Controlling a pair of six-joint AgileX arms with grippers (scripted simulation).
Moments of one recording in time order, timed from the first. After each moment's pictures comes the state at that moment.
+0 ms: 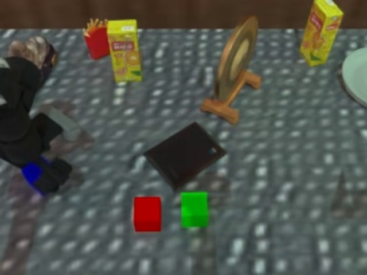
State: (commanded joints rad) left arm -0.06 2.06 1.14 -0.65 0.00 0.65; right arm 0.01 0.00 0.00 0.00 0.00 0.00
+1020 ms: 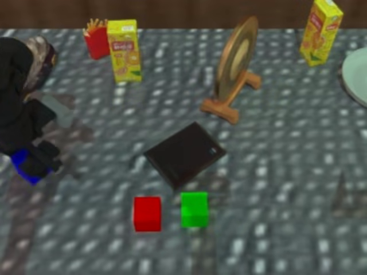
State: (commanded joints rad) left arm -0.05 1.95 1.23 -0.84 0.02 0.64; right arm 0.01 0.00 0.00 0.00 0.00 0.00
